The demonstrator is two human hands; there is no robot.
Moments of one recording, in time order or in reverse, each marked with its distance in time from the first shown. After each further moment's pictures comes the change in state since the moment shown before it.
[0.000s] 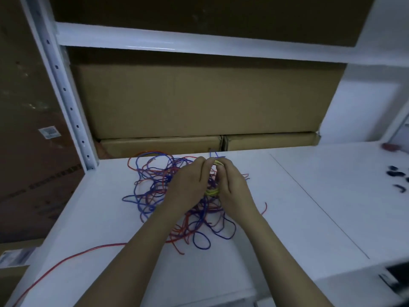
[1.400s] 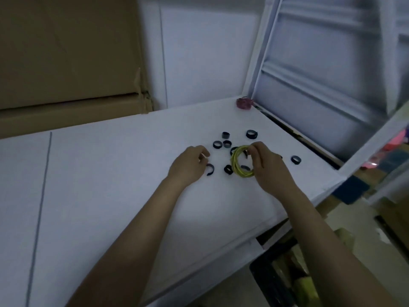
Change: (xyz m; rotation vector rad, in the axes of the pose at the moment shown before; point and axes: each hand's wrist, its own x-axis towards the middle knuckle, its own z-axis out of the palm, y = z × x) left_hand 0.200 0.304 0.580 -0.076 -0.492 -0.071; right_hand -0.042 0.419 -0.594 -0.473 0.036 0.439
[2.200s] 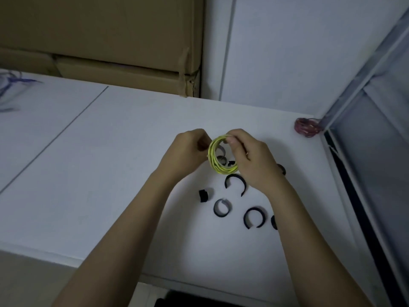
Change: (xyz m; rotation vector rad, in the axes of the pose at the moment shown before) left_hand 0.057 0.063 0.028 0.055 0.559 -0.281; right_hand 0.159 0.046 0.010 0.378 -0.523 -0.548
